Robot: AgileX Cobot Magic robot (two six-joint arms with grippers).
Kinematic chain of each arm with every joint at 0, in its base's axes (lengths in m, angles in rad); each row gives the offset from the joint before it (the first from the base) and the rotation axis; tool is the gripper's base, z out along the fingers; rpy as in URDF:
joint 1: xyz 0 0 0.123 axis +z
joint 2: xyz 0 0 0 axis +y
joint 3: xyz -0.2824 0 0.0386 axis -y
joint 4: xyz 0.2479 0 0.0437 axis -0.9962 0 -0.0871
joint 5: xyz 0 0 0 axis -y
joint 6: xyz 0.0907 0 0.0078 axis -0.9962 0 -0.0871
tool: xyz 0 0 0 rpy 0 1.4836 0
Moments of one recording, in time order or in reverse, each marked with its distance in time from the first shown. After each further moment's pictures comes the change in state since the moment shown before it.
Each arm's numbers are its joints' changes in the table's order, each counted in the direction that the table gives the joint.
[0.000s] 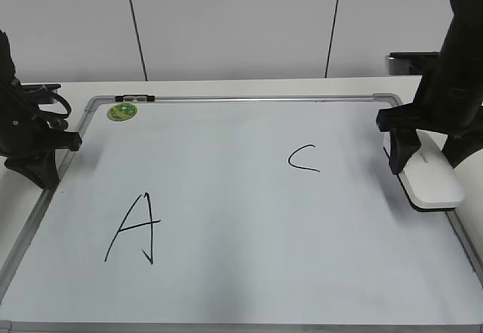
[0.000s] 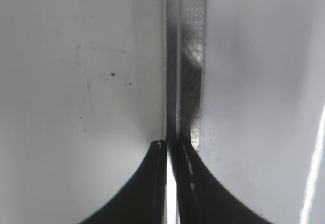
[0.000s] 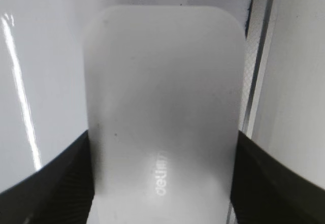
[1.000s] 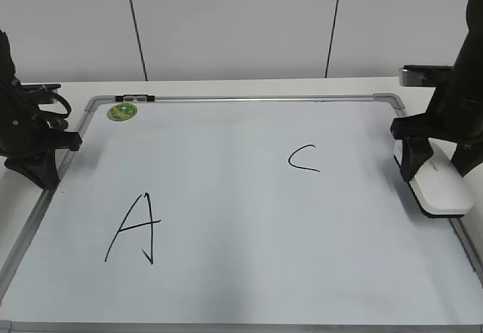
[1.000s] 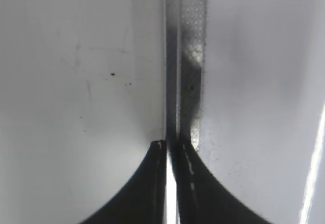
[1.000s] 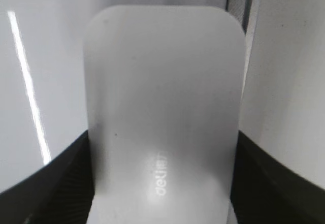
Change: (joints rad) left arm 0.000 0.000 0.000 0.000 -0.001 0.000; right arm -0.088 0.060 -0.002 -0.045 0.031 0.096
